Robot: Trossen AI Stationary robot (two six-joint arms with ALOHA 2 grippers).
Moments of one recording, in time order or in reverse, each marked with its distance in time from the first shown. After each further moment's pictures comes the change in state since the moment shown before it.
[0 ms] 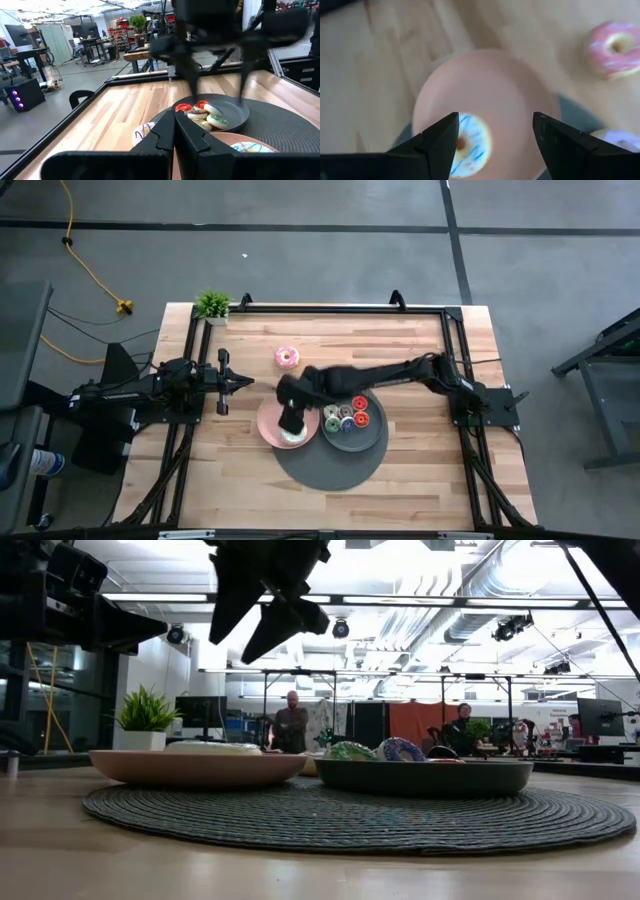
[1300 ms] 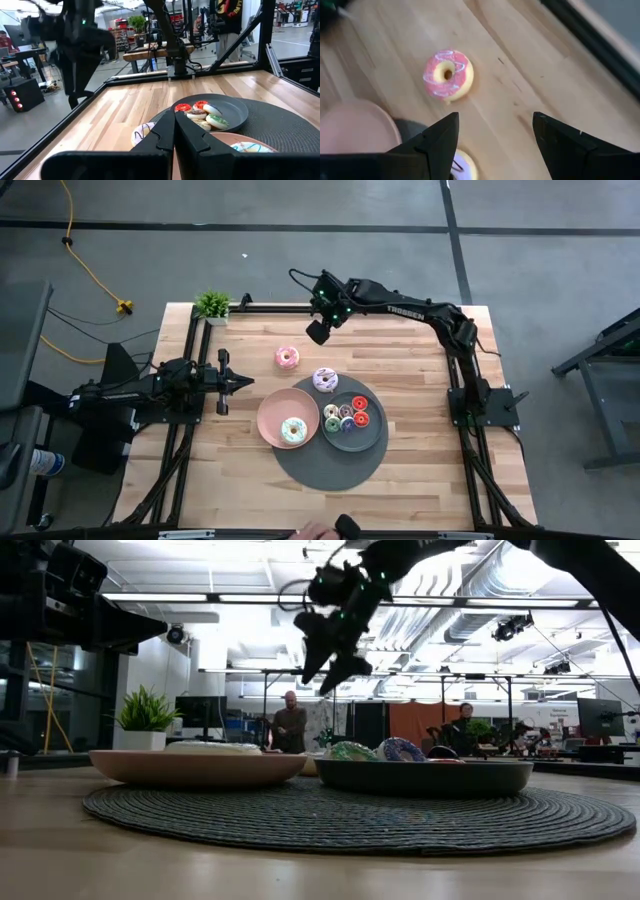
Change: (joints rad) left arm 0.000 0.000 0.000 0.000 0.004 0.000; right arm -0.565 -0.126 -0.154 -0.001 -0.318 -0.242
